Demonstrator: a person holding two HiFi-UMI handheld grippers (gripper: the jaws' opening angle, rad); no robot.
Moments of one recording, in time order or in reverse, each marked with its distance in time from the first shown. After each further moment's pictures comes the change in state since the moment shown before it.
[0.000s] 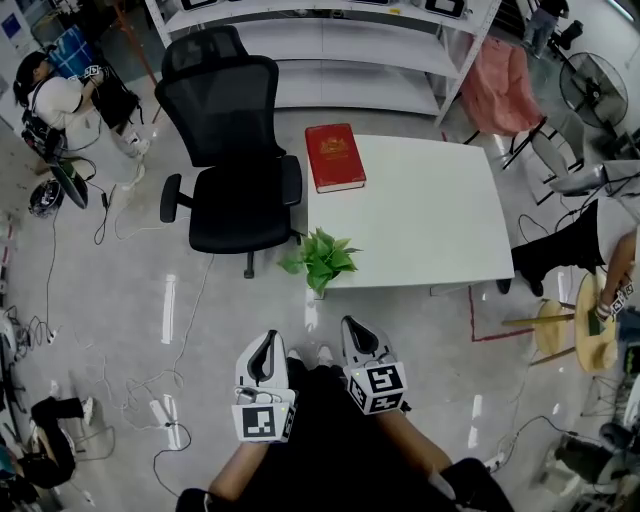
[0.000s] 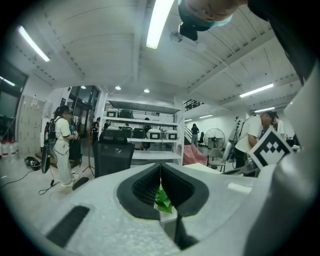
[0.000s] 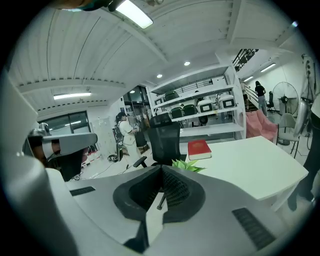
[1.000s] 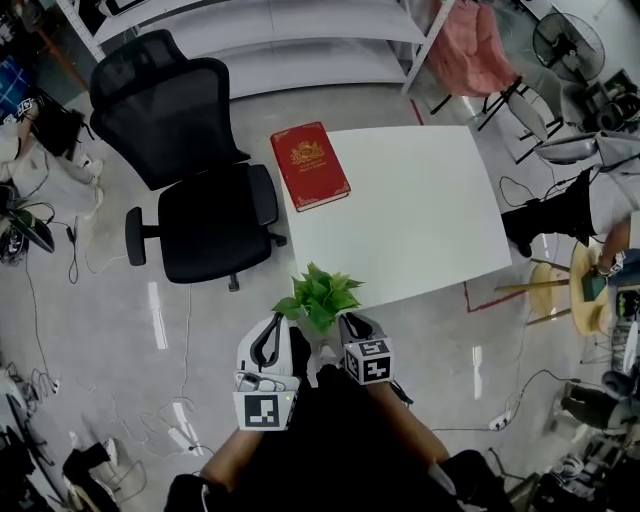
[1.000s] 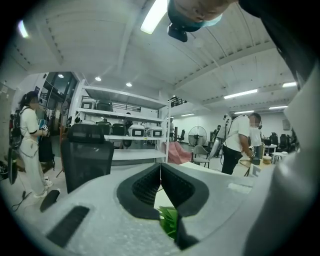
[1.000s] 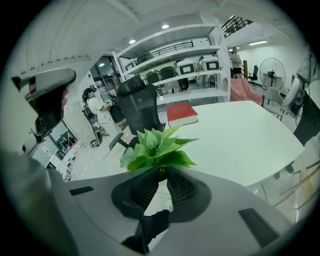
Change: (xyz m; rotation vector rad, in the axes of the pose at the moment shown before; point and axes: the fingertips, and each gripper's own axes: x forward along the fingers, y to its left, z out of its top) left arm 0.190 0.040 0.008 0.046 0.085 -0.264; right arm 0.152 -0.091 -0.071 0.178 0.390 -0.189
